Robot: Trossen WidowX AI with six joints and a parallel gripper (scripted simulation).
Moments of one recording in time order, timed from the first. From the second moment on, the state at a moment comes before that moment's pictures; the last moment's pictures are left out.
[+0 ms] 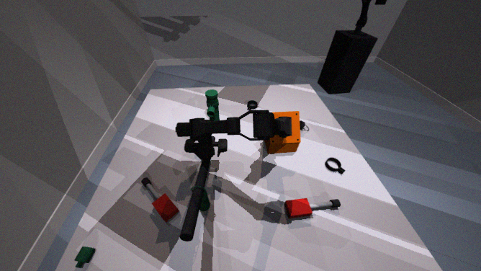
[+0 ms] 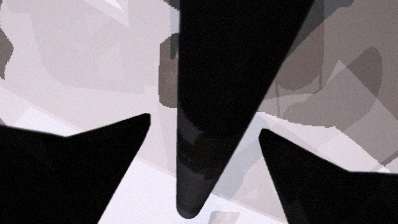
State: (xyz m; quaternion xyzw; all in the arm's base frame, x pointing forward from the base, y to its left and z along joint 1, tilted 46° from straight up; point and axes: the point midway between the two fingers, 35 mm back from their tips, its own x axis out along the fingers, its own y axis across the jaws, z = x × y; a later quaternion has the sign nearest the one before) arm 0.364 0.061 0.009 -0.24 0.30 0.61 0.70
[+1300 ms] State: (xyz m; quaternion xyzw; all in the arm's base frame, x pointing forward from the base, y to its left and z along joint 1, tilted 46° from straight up) arm 0.352 0.005 0.024 -0.31 0.39 0.58 0.65
